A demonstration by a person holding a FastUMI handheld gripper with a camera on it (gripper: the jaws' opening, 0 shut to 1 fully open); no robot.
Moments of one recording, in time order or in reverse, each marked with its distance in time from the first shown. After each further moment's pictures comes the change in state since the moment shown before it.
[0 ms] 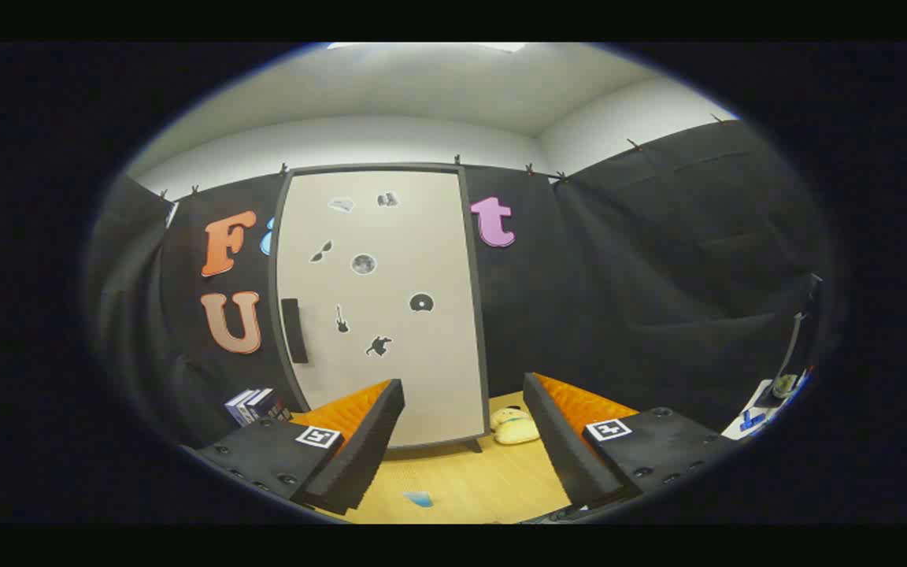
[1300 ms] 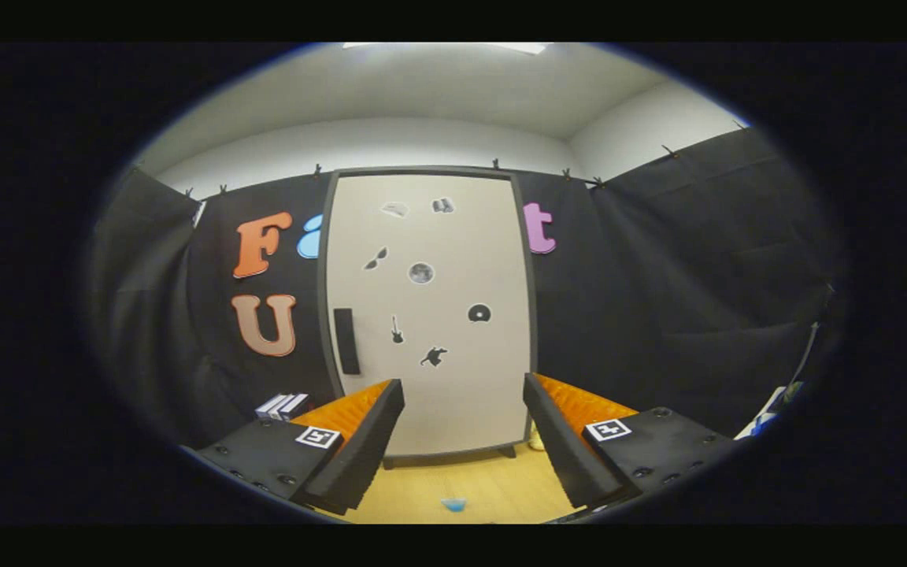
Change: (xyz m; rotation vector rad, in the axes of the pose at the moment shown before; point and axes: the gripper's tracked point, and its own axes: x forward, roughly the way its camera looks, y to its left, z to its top) arm 0.029 0.100 0.008 -0.035 0.017 0.140
